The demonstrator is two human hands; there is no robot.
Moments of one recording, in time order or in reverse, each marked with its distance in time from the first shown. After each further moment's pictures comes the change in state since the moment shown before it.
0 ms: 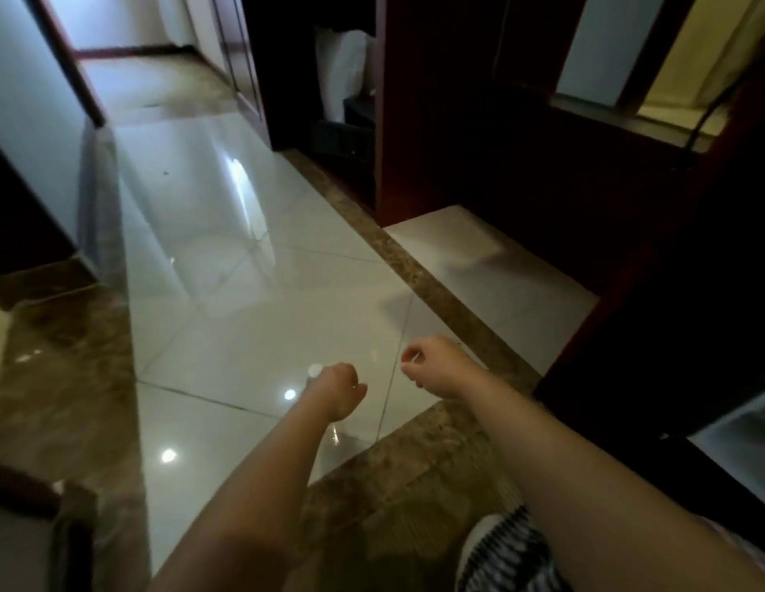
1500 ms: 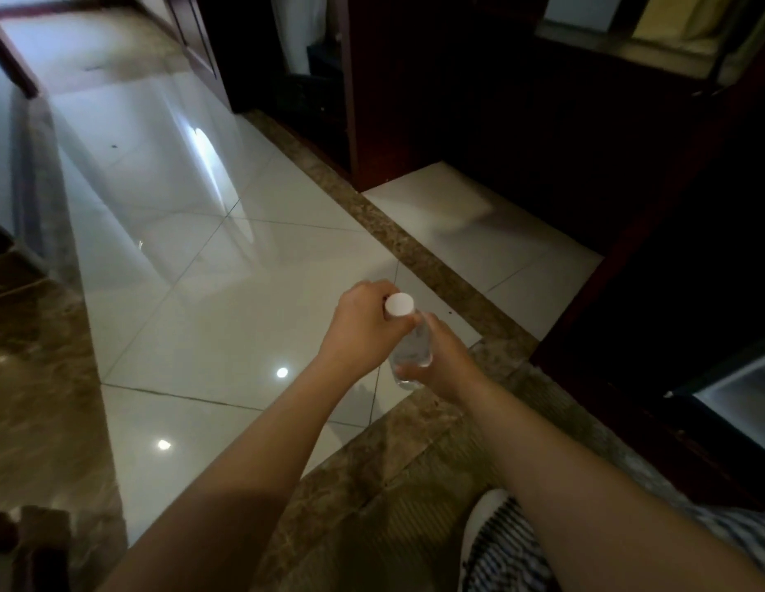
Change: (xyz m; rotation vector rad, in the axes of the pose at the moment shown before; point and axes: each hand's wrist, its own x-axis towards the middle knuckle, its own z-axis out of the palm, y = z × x) left_hand 0.006 0.063 -0.027 -0.289 0.343 0.373; right_hand 0.046 0.061 0.045 0.286 0.140 -0.017
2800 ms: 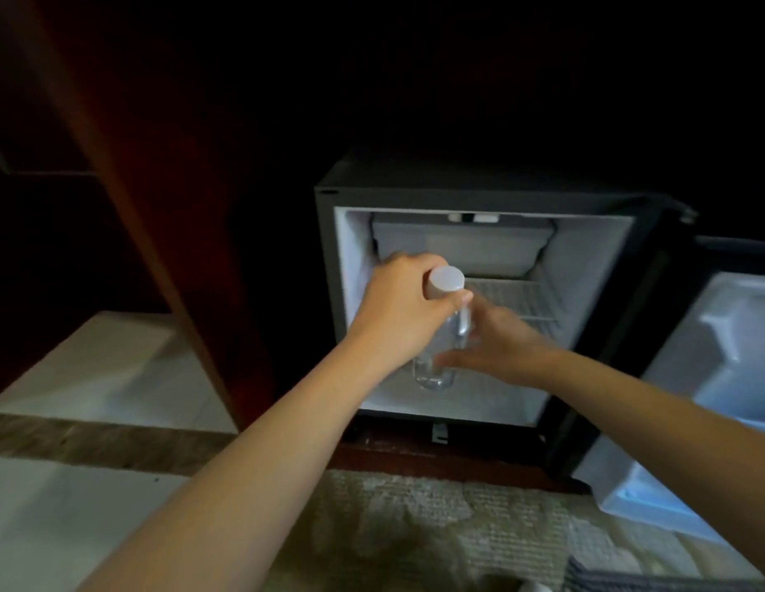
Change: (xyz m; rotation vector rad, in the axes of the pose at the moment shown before) left_hand -0.069 0.435 0.192 -0.223 -0.426 0.876; right_hand -0.303 0.156 -0.369 -0.203 0.631 0.295
